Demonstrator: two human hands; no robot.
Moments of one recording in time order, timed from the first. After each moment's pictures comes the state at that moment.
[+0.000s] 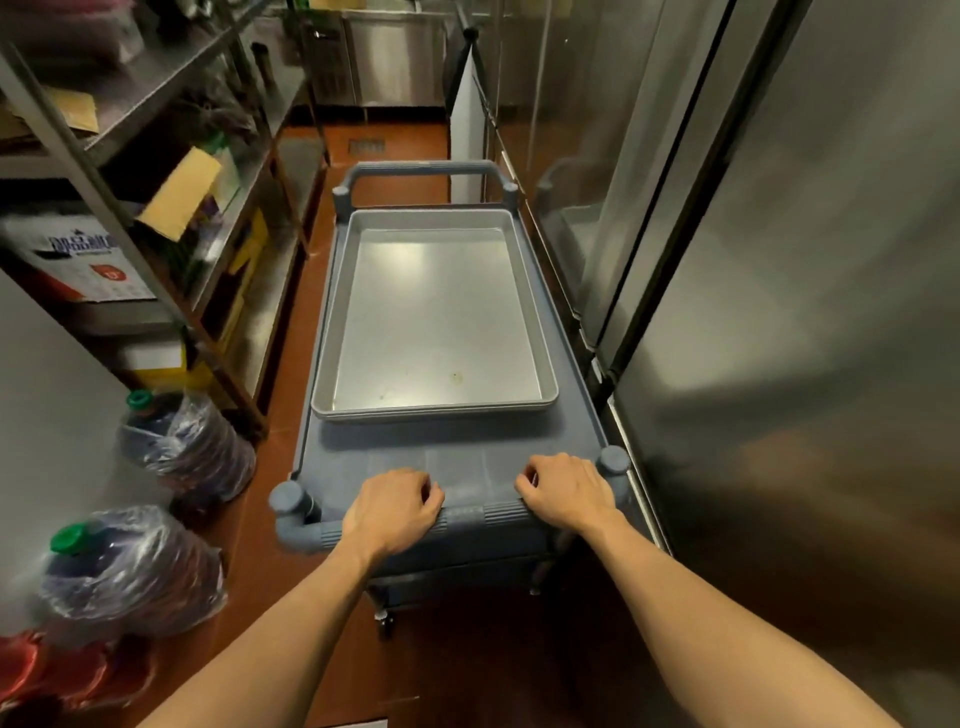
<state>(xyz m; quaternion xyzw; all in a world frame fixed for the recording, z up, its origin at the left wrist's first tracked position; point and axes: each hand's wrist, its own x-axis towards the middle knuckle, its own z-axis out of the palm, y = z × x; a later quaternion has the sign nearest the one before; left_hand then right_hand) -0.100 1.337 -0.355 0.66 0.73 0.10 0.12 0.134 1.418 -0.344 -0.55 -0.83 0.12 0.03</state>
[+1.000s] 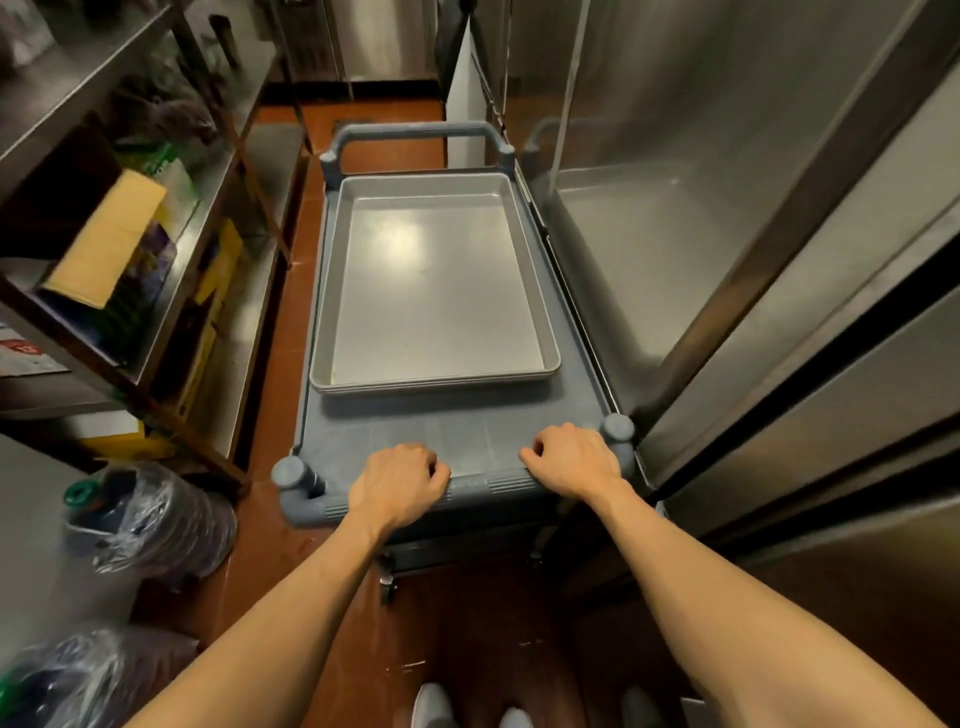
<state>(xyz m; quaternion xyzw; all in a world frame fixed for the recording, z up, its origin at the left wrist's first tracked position) -0.190 1.647 -0.345 0.68 0.72 0.06 0.13 0.039 1.731 -0.343 -0.56 -0.82 0.12 0.00</state>
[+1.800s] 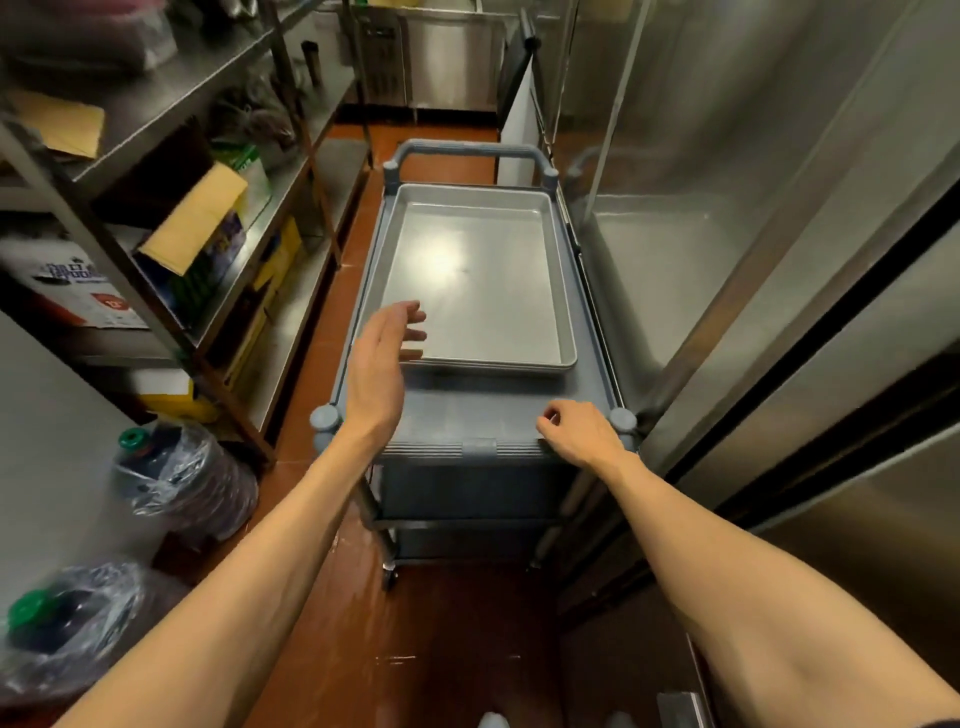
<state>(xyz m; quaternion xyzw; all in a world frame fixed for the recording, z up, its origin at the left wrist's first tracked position) -0.174 1.609 -0.206 0.40 0.62 0.63 0.26 0.043 1.727 -0.317 -0.56 -0.79 0.24 0.05</state>
